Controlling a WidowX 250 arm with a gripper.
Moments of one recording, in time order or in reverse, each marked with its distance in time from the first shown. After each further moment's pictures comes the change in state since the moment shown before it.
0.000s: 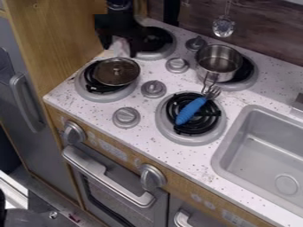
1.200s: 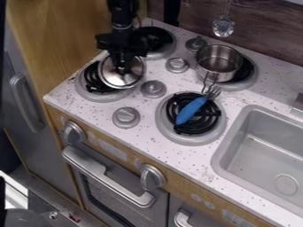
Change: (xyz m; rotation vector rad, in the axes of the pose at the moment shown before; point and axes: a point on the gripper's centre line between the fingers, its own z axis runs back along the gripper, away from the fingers) arm 0.000 0.024 -0.050 0.011 0.028 0.225
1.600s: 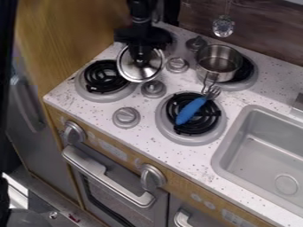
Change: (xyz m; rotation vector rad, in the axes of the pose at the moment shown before) arm 0.011 -0.039 0.011 -0.042 -0.051 -0.050
